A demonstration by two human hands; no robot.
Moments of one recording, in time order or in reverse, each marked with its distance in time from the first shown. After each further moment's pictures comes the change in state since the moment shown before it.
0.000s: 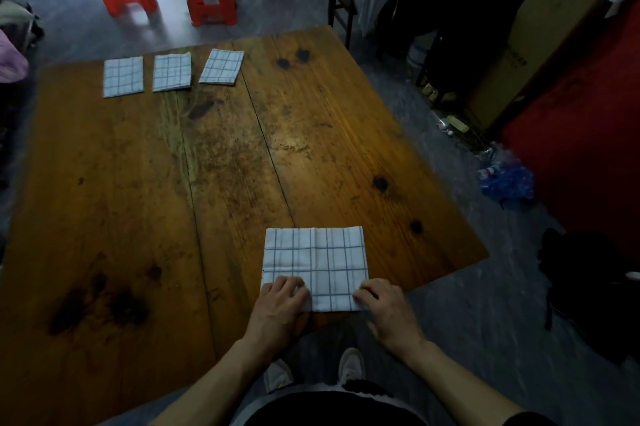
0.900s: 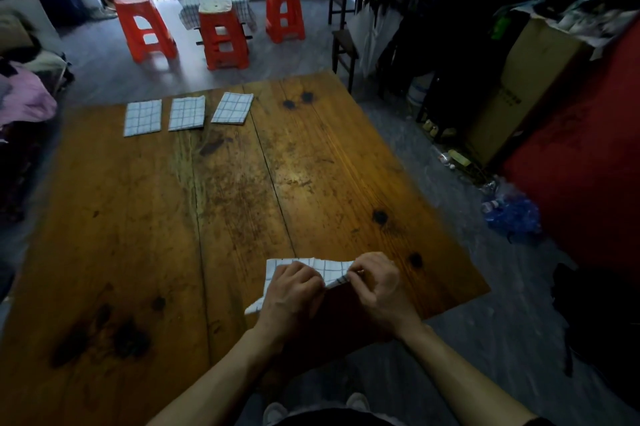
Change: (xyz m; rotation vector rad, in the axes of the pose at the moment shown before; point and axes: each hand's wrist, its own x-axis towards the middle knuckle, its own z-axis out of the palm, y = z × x) left_hand 0.062 0.019 -0.068 0.015 0.384 0.115; right_hand 0.073 -0.023 -0.085 0.432 0.362 0.028
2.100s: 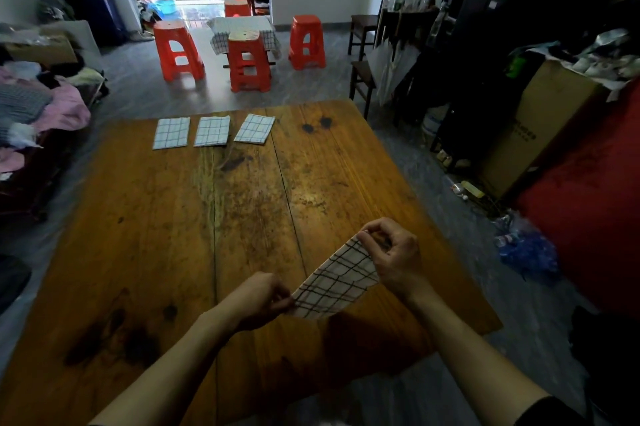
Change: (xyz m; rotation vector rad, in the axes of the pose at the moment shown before) left_hand 0.011 -0.057 -0.070 -0.315 -0.658 -0.403; right_hand 0.074 -0.054 -0.049 0.208 0.123 -0.014
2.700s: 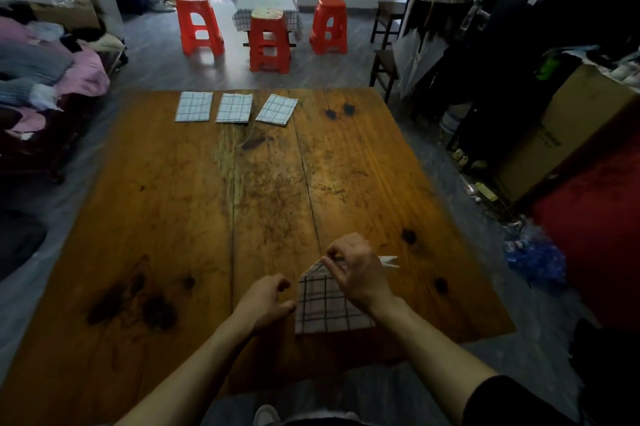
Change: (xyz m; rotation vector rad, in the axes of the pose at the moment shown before) left_hand -0.015 -0.032 0.052 -0.255 0.182 -0.350; right_hand -0.025 -0.001 0.091 -0.384 -0.253 -0.213
